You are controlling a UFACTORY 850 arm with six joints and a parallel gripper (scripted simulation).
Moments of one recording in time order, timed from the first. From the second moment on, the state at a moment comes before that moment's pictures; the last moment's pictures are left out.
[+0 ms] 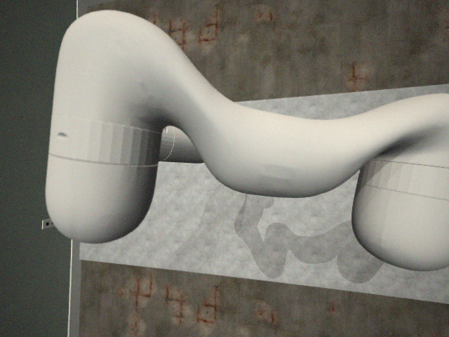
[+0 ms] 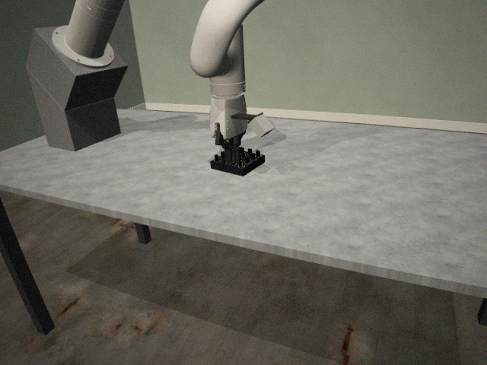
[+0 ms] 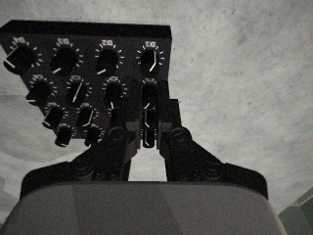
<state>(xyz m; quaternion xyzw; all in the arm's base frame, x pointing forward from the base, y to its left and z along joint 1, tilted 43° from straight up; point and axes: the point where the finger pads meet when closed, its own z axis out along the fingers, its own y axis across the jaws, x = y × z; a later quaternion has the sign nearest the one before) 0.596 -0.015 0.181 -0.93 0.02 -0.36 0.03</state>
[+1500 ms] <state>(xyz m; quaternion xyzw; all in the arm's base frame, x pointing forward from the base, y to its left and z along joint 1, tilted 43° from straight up) 0.596 -0.015 0.181 -0.92 0.13 -0.36 0.07</state>
